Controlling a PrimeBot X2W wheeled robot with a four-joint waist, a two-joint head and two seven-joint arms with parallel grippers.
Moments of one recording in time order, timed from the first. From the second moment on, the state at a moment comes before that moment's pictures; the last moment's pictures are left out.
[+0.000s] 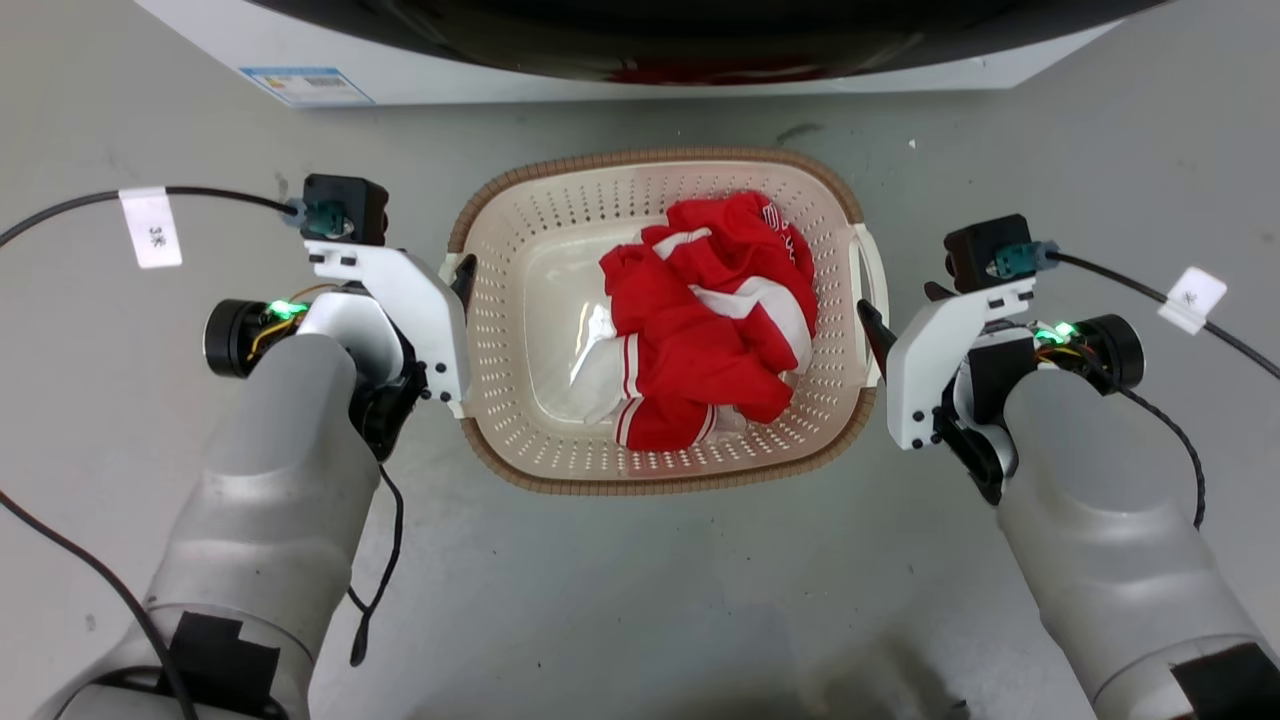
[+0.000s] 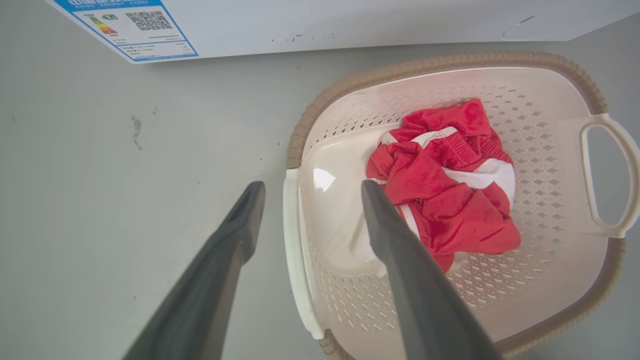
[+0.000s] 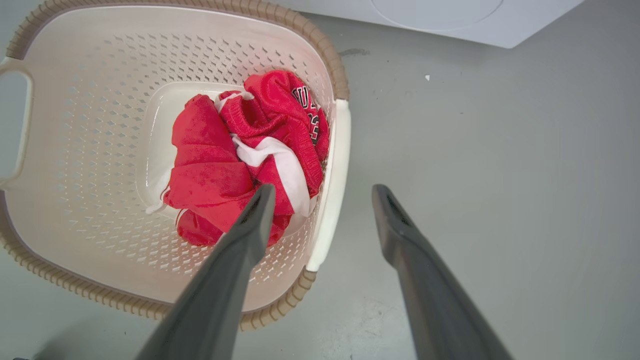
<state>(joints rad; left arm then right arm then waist) -0.92 0.17 -0.31 1.04 -0.41 -0.13 0.11 -0.82 -0.05 0.19 1.00 0.13 0.13 0.11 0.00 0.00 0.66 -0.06</state>
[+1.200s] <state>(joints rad) -1.08 0.23 -0.59 1.16 -0.69 -0.13 0.16 -1.07 -0.05 0.49 1.23 0.41 0.13 0.16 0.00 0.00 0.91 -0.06</state>
